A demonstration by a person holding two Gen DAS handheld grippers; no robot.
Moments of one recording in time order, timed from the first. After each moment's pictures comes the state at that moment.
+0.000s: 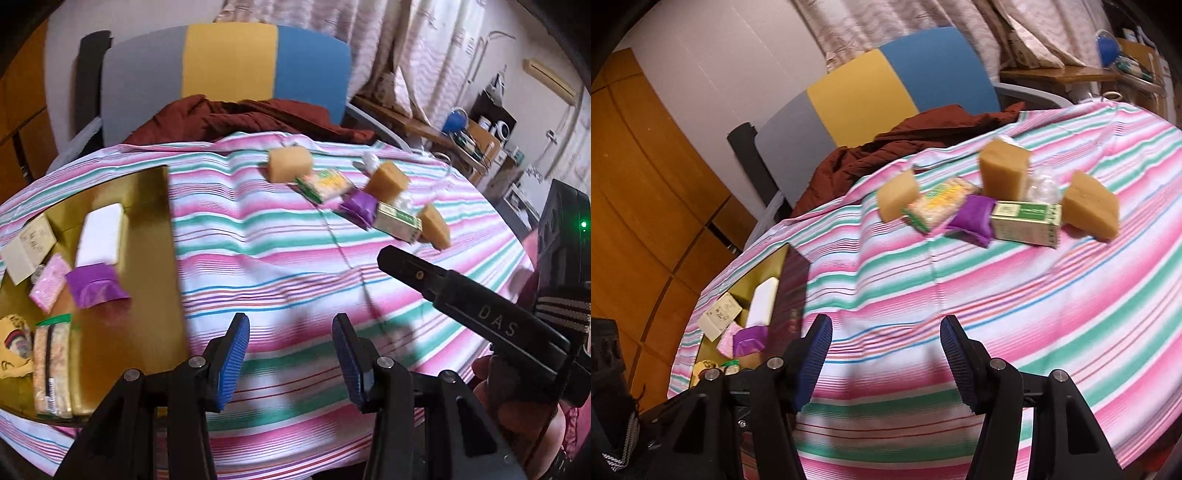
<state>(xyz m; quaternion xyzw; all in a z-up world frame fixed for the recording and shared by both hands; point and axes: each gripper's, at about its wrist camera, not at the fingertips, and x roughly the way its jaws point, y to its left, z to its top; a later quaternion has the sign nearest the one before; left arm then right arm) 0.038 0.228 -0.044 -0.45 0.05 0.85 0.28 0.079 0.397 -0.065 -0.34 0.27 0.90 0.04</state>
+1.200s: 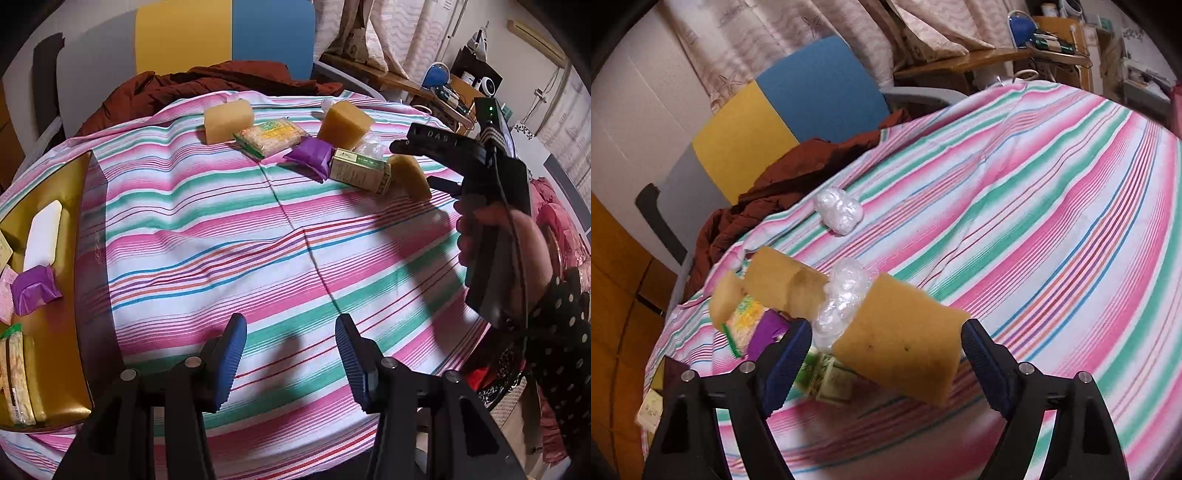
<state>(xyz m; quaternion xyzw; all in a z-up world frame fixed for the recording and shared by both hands) 0.046 0.288 -0.075 -0.50 0.10 0.81 0.30 0.026 0.595 -0.099 -0.35 0.31 0.86 0.19</state>
